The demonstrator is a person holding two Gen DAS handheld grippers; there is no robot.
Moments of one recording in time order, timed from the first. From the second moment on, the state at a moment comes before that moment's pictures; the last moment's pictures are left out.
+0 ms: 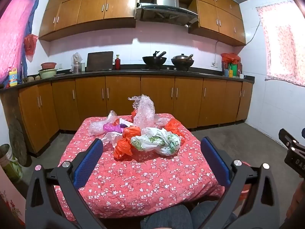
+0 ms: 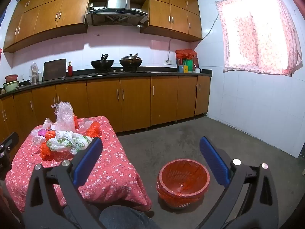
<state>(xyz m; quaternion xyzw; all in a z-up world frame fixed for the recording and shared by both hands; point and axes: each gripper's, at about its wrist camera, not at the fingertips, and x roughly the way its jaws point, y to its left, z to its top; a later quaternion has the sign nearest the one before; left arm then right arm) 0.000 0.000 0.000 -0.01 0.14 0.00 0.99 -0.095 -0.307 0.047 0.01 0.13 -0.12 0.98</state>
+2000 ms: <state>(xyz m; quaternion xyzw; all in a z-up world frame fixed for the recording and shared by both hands) 0.000 0.000 0.000 -0.01 0.14 0.00 0.99 -0.095 -0.307 0.044 0.01 0.13 -0.12 0.98</state>
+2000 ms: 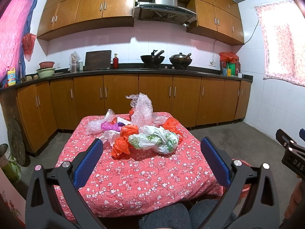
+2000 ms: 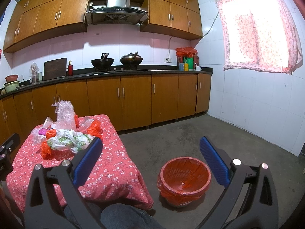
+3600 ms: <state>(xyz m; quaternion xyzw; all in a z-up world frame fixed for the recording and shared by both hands) 0.047 0.041 -0.036 -0.03 0.21 0.06 0.98 -0.009 -0.285 0.018 0.04 0.22 -0.03 0.97</state>
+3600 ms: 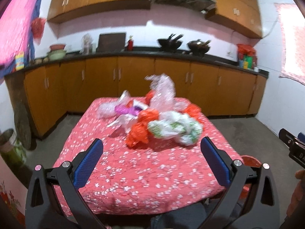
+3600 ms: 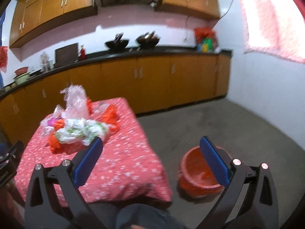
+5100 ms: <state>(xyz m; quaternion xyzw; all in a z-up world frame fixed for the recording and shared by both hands) 0.238 0.157 -0.103 -0.08 0.35 0.07 0.93 0.188 -0.126 -0.054 -0.07 0.31 0.16 0.93</state>
